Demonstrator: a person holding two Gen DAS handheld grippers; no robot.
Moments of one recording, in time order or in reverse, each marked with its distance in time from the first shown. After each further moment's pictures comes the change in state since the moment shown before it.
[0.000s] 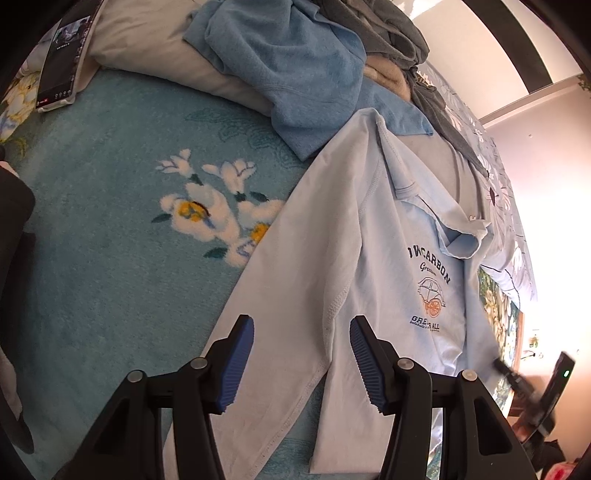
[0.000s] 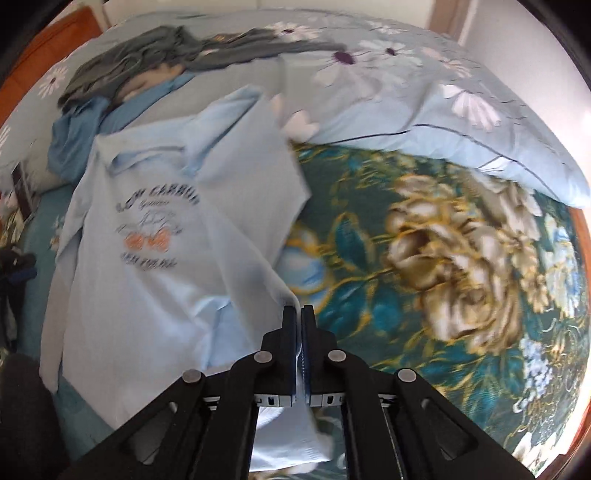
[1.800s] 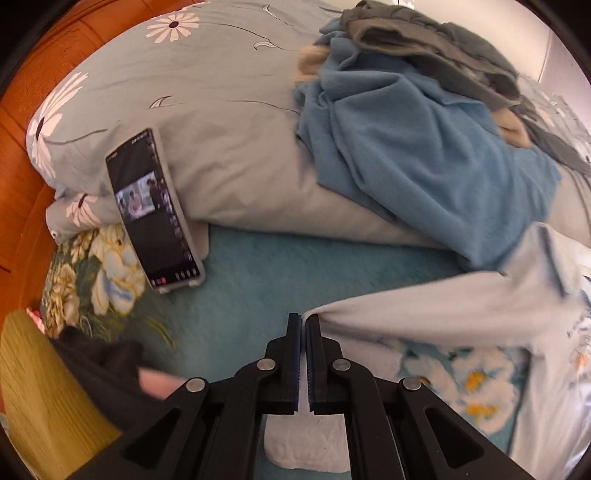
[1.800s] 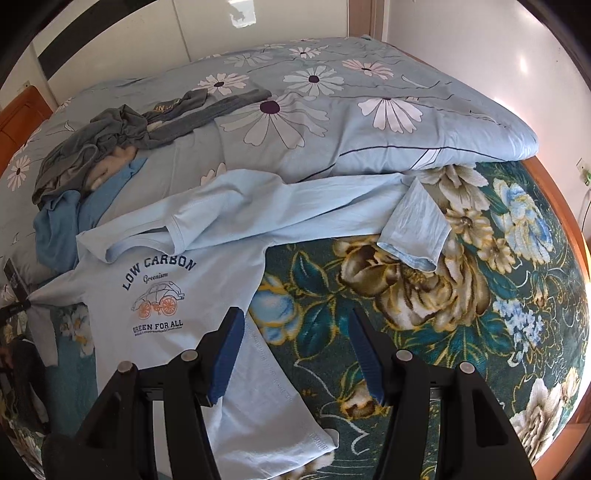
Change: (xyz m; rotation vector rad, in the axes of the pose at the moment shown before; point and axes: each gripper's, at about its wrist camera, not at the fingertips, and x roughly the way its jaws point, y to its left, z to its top) left arm -0.008 0.047 0.141 0.259 -0.164 0.598; right arm -0.048 -0.007 0.003 0.240 -0.078 -0.018
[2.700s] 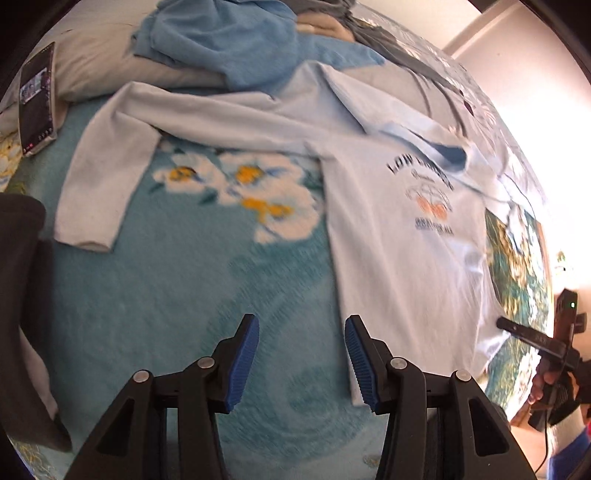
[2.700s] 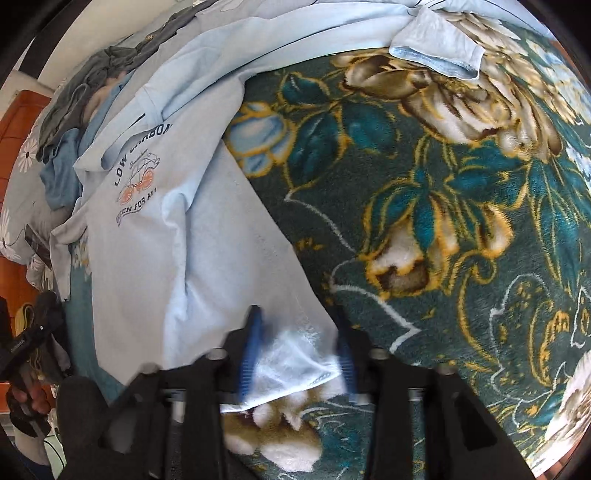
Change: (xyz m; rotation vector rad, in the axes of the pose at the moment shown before) left arm -0.095 -0.105 -0.189 0.046 0.180 -0.551; right arm 0.067 -0.035 -0.110 0.078 0.314 0.221
